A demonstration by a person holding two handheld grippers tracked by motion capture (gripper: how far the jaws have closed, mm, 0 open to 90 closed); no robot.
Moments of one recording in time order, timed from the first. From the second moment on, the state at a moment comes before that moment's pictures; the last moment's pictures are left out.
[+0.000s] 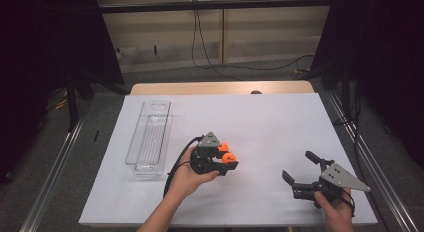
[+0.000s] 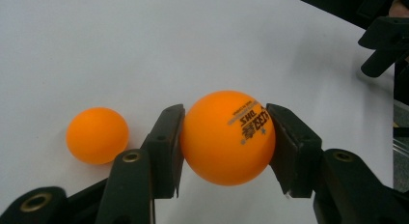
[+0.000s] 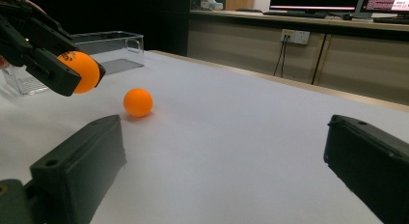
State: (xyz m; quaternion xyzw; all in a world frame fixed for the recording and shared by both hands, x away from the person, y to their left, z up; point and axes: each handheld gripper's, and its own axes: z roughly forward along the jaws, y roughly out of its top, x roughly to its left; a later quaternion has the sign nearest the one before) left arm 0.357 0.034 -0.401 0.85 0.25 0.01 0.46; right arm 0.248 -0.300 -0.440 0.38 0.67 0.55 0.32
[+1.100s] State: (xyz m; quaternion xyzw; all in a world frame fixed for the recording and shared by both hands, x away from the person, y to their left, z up) left arm 0.367 0.052 -0.395 0.85 0.28 0.02 0.45; right arm 0.247 -0.300 -0.440 0.38 0.67 0.55 0.32
